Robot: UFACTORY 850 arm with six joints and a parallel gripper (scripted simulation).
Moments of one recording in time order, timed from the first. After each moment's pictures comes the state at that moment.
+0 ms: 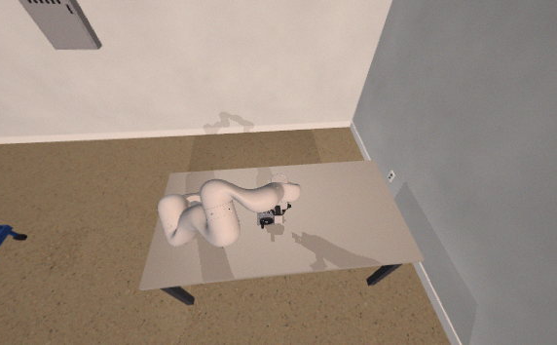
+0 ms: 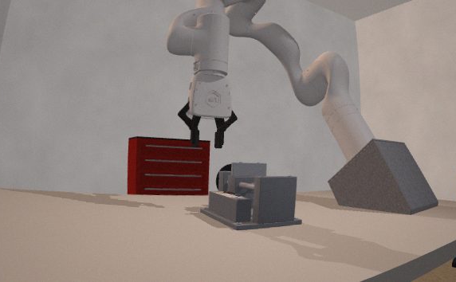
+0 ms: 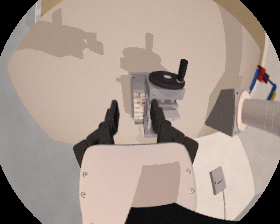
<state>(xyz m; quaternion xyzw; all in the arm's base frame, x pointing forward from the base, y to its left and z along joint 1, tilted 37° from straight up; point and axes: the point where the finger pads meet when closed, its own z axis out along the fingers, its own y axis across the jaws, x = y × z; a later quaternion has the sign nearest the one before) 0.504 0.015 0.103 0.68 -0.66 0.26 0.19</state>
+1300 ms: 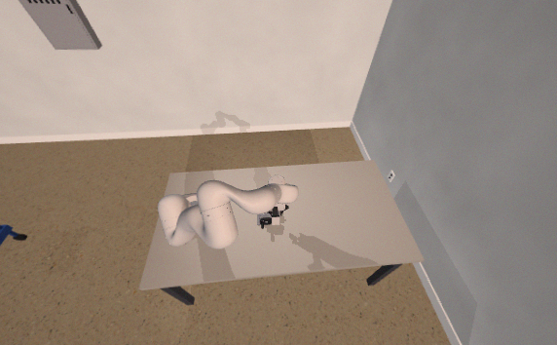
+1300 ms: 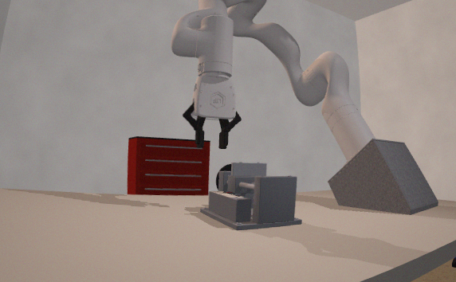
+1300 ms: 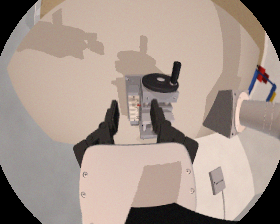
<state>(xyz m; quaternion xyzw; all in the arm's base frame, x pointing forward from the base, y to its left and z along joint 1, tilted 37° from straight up) 0.489 0.008 0.106 0.68 -0.66 0.26 0.19</state>
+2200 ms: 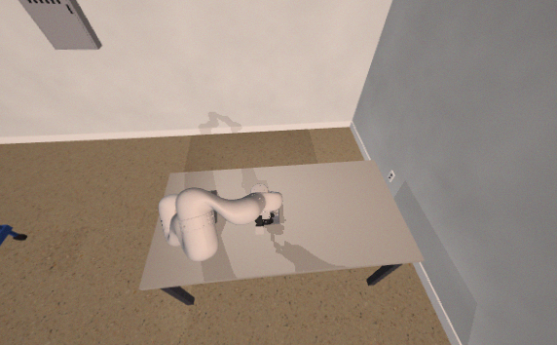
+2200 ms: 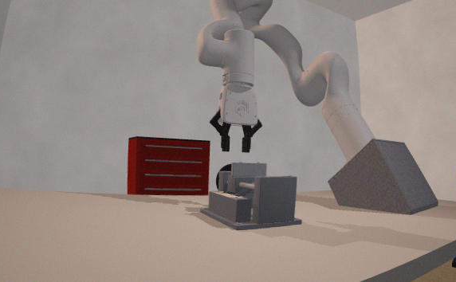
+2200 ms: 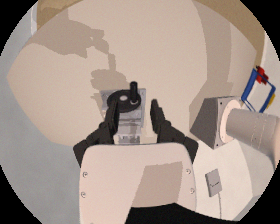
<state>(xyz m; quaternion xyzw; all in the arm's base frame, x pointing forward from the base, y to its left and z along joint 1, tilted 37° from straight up) 0.404 -0.038 0.123 0.68 -0.66 0.26 0.19</state>
